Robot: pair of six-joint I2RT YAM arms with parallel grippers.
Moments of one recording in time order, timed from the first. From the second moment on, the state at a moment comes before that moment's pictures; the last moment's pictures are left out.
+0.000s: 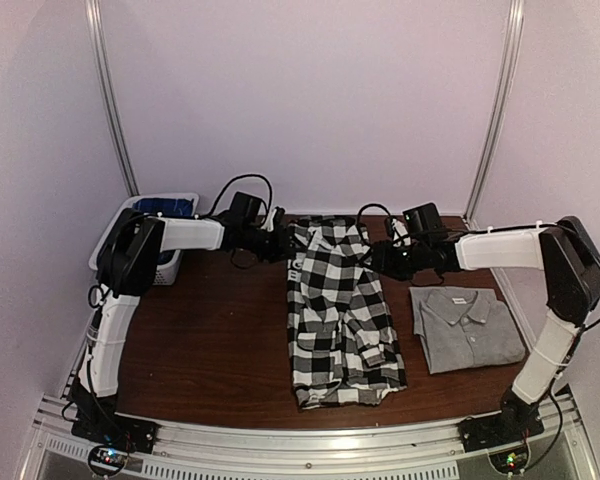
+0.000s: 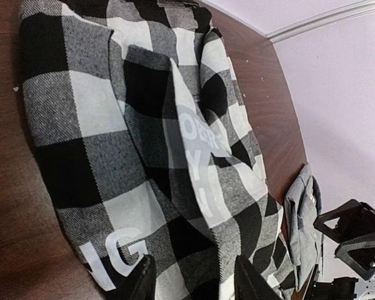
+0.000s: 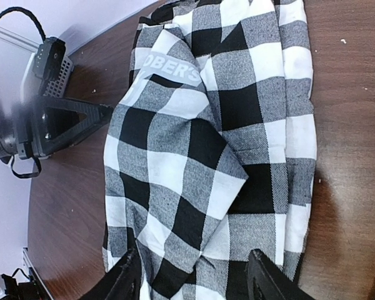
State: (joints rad) left arm -0.52 2.37 1.77 -0.05 0.60 -0.64; right arm 0.46 1.72 1.07 -0.07 -0.28 0.59
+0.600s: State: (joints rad) left arm -0.53 2.50 1.97 -0.08 0.63 -0.64; right arm 0.41 1.93 1.08 0.13 -0.40 0.69
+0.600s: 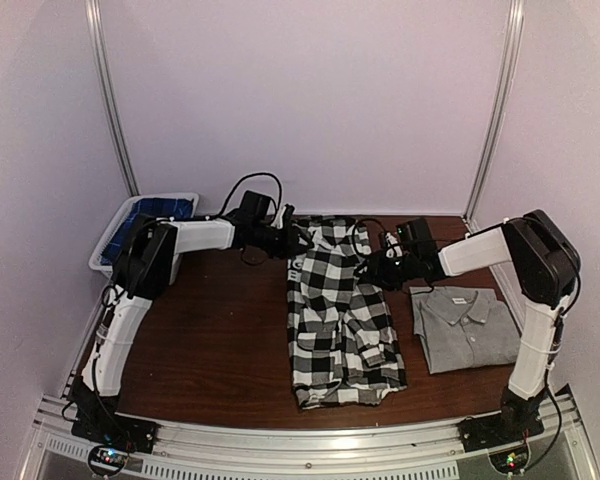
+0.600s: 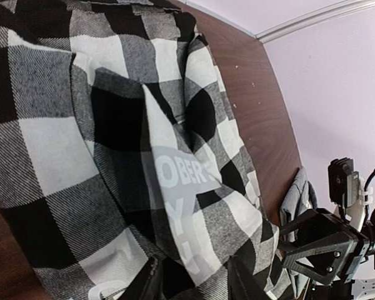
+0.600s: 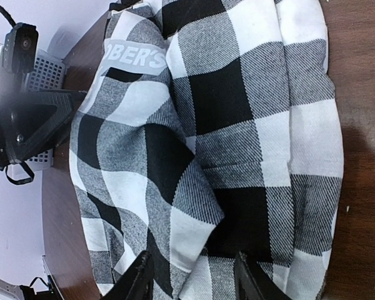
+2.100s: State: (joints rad) left arm -0.55 2.59 2.09 0.01 0.60 -0.73; right arm 0.39 1.98 1.13 0.13 -0.30 0.68
